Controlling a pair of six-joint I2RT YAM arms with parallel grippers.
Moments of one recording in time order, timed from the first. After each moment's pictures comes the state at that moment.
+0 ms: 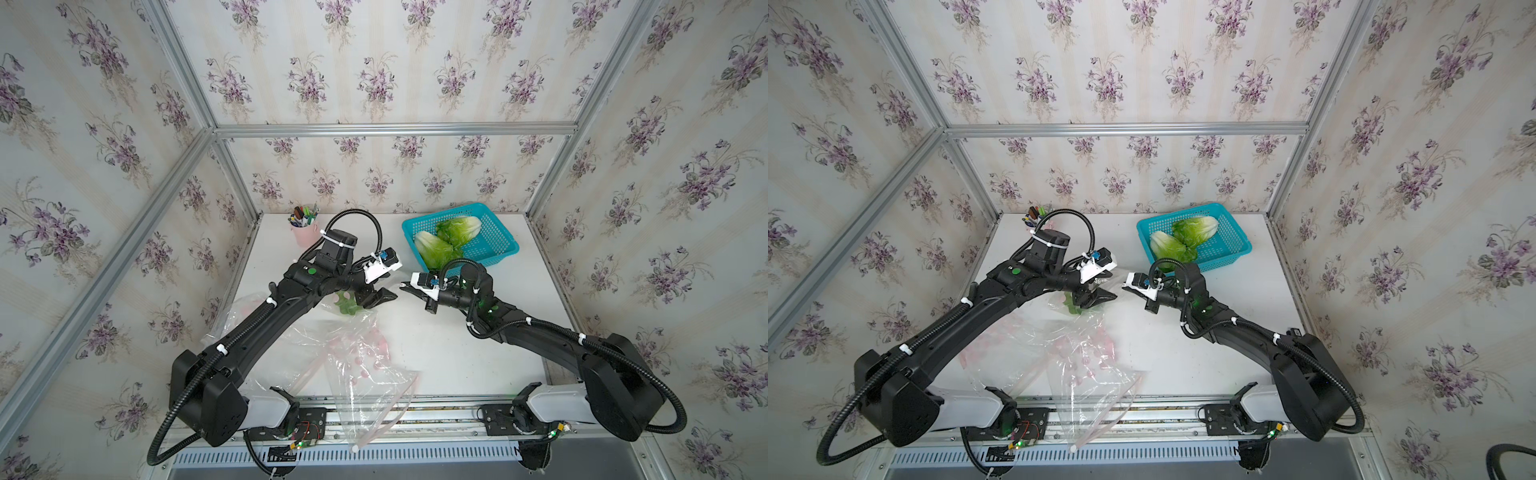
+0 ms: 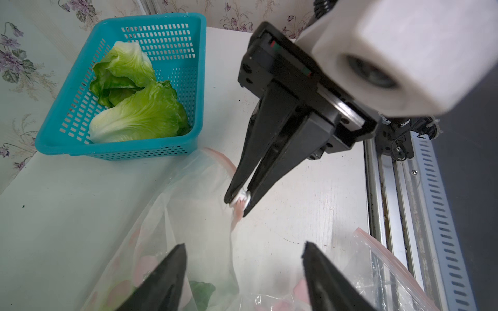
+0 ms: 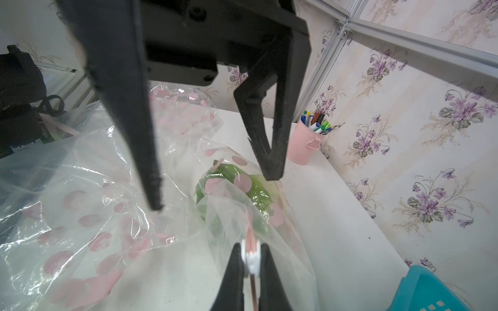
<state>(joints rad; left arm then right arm) -0.51 1.36 1.21 -0.64 0.61 0.58 0.62 1.34 0.68 0.45 -0.60 -0.48</state>
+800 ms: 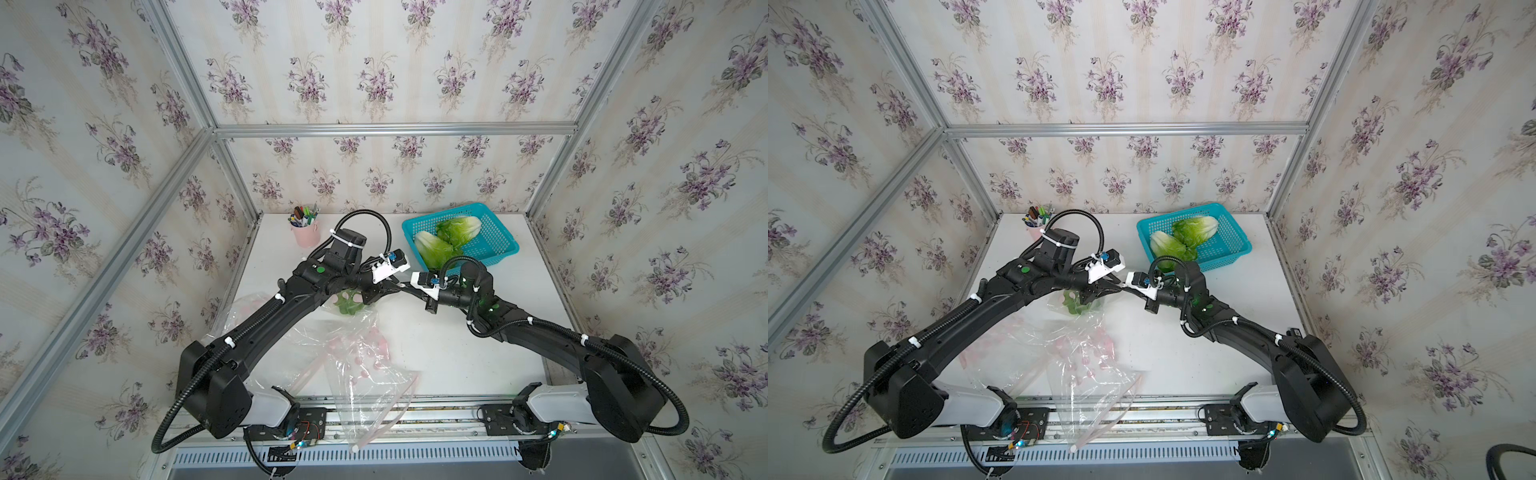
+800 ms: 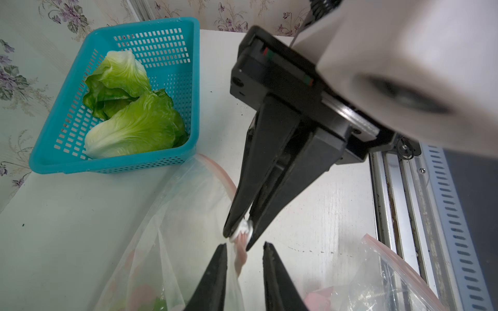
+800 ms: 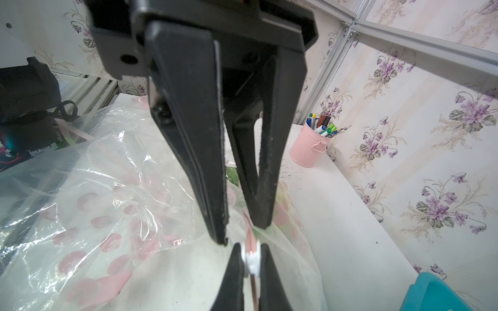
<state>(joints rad) -0.55 1.41 1.24 -0.61 0.57 0.59 0.62 1.33 0.69 0.42 -0.63 -0.48</state>
